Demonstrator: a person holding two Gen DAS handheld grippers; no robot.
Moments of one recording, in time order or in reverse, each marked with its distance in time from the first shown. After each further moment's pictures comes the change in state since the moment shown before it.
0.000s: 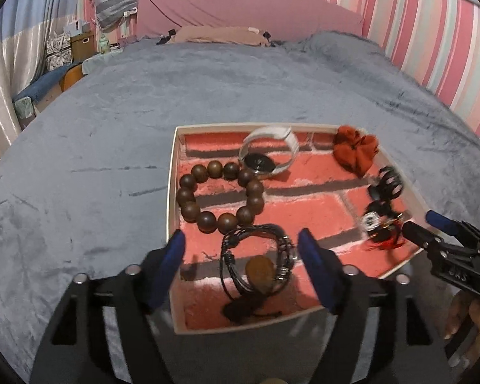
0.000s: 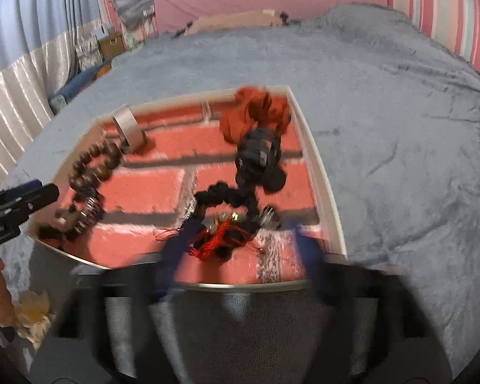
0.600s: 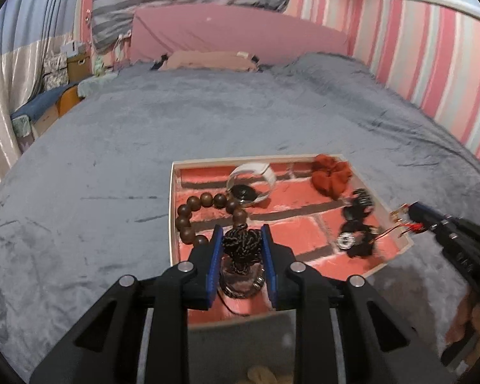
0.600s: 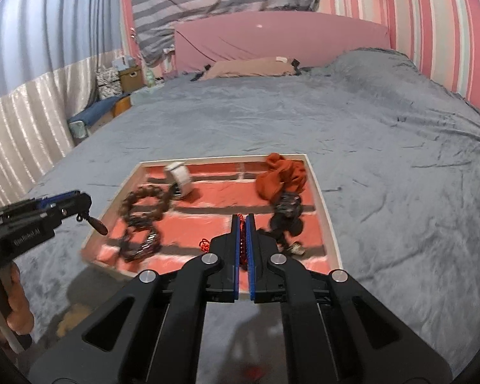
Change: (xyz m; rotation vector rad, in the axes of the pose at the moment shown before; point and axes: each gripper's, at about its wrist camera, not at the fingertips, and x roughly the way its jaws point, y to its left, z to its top) left arm -0.030 -0.012 0.011 0.032 -0.080 -0.014; right arm -0.044 0.026 0.023 -0.041 -0.117 0.031
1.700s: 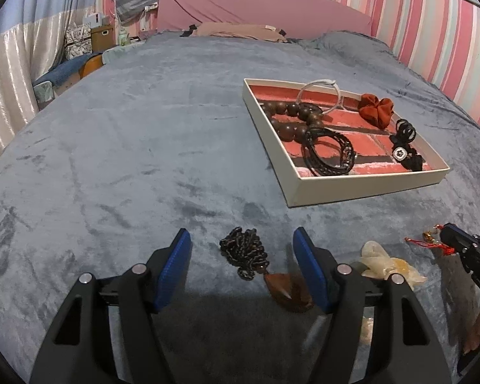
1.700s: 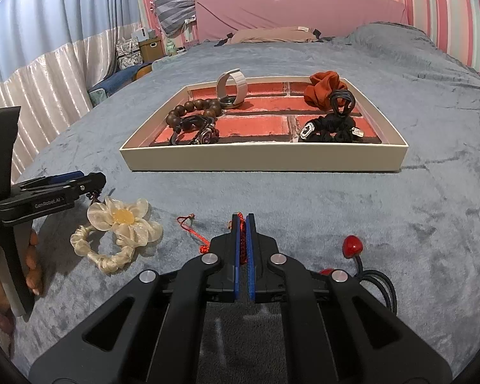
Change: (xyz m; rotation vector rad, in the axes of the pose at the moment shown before) left arm -0.025 0.082 -0.110 -0.035 0.077 0.084; right arm -0.027 0.070 -0.123 -0.024 0.093 0.086
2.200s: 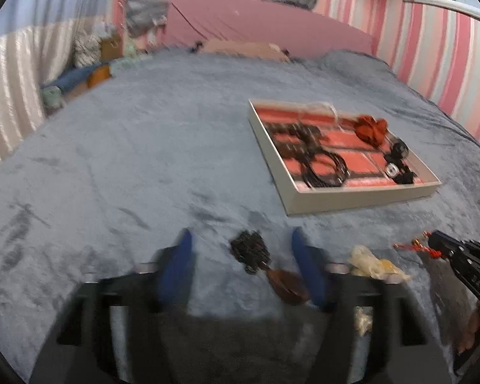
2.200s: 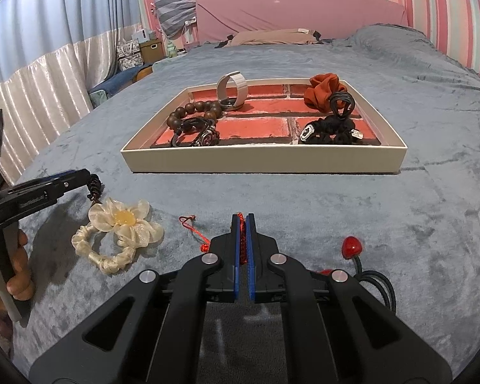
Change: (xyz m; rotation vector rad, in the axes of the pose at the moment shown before) left arm -0.034 0.006 -0.008 -0.027 -0.110 -0.006; right arm 0.000 0.000 0.001 -0.003 -0.008 0.000
